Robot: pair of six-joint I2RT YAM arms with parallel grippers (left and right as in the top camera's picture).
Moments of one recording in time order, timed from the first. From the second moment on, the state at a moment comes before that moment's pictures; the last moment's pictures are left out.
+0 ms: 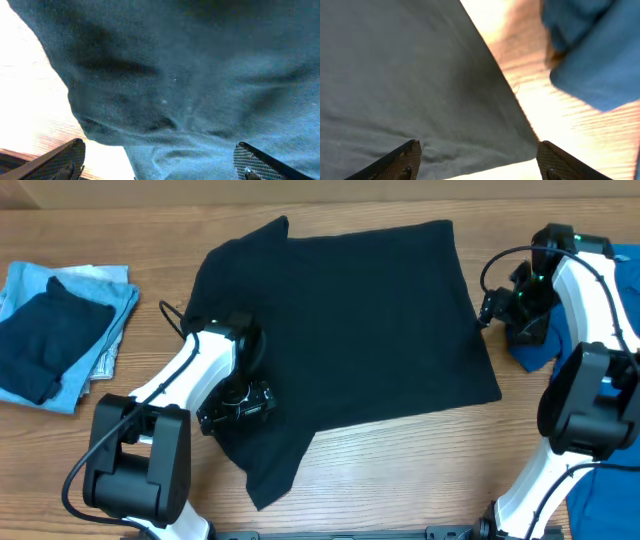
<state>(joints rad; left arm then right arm) -0.24 1.80 1.11 -1.15 0.03 -0.66 -0.20 2.09 1.76 -1.33 -0.16 0.18</state>
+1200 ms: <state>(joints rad) -0.04 1.80 1.06 -0.88 0.09 -0.43 -0.20 2.04 1.35 -1.09 -0.08 0.38</state>
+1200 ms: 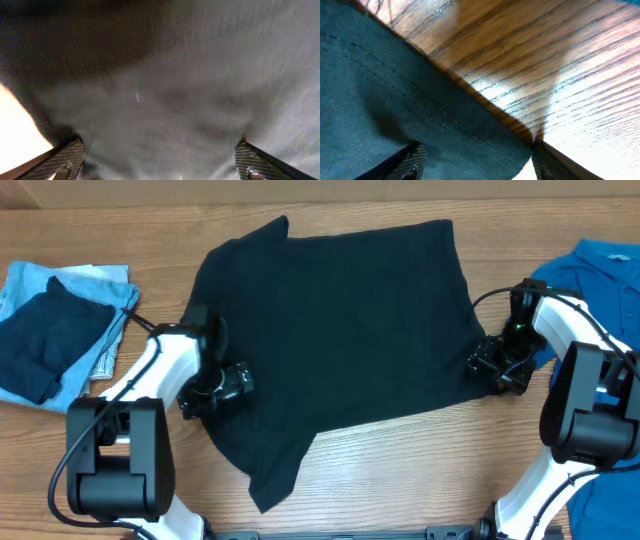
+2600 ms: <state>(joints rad) -0.38 1.54 0.69 -0.94 0.25 -0.66 -0.20 2.03 1.35 -1.04 -0.08 0.39</state>
